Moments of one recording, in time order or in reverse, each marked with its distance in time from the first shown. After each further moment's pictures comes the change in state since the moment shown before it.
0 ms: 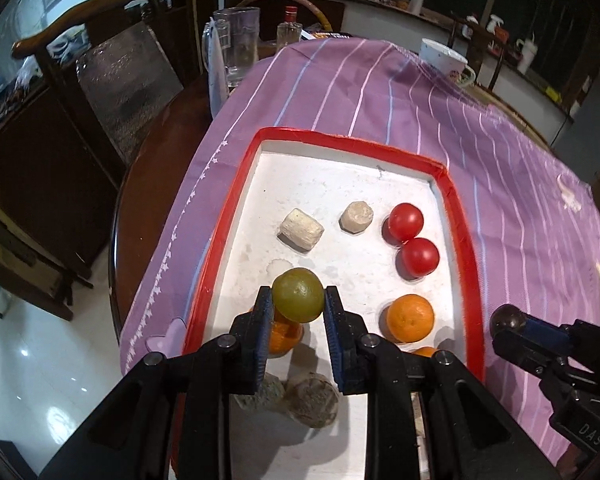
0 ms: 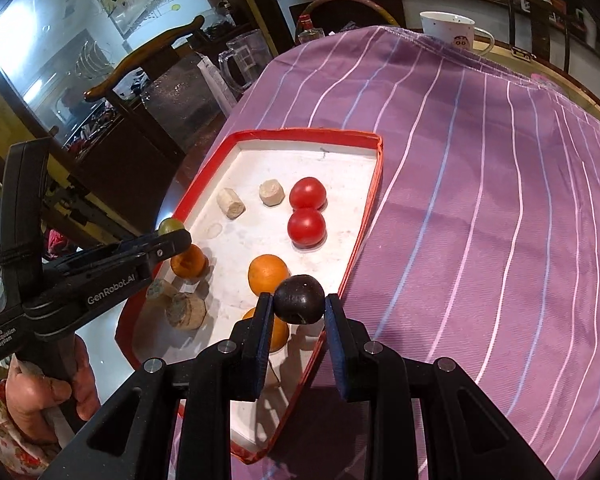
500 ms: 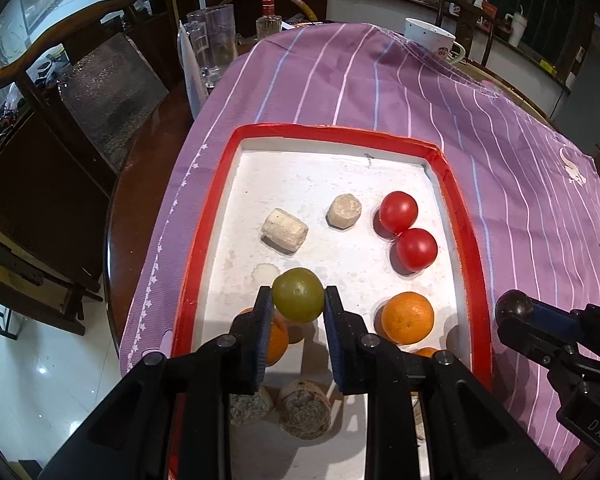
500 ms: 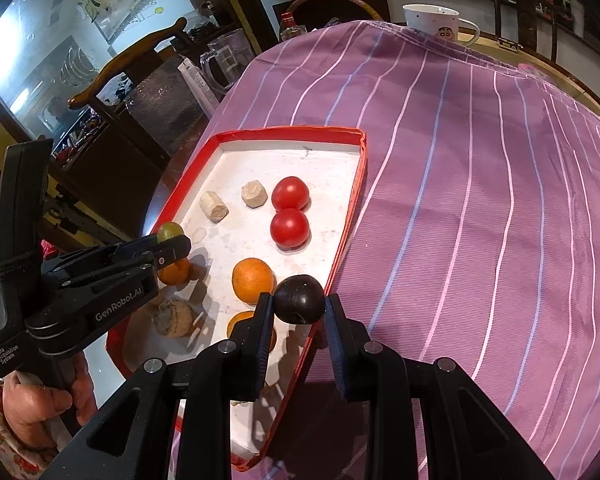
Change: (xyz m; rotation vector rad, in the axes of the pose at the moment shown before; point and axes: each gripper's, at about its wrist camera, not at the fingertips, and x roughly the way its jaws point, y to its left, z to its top) left arm 0.011 -0.015 0.005 0.076 0.029 0.016; right arm 0.003 -0.007 0.002 0.034 0.005 -0.031
